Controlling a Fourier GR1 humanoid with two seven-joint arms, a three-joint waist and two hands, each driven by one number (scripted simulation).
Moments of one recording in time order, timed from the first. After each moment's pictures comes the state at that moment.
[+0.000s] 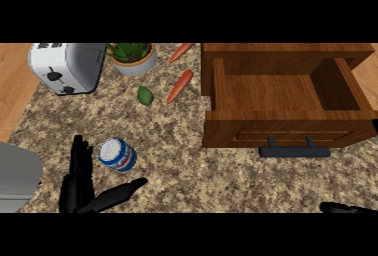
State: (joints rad) left arm 0.23 0.00 -0.15 -1.69 -0.06 0.47 -0.04; right arm 0.16 -0.11 -0.19 -2.18 -0.11 0.04 0.21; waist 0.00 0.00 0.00
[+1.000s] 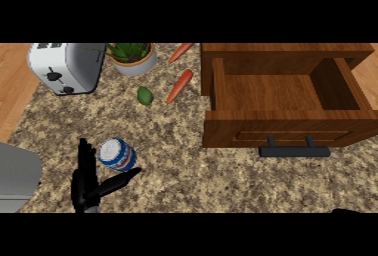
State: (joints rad) left arm 0.03 0.02 0.05 -1.15 0.16 0.40 -0.37; right arm 0.17 -0.09 -0.26 -2.20 -0.13 0.09 0.22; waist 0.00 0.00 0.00
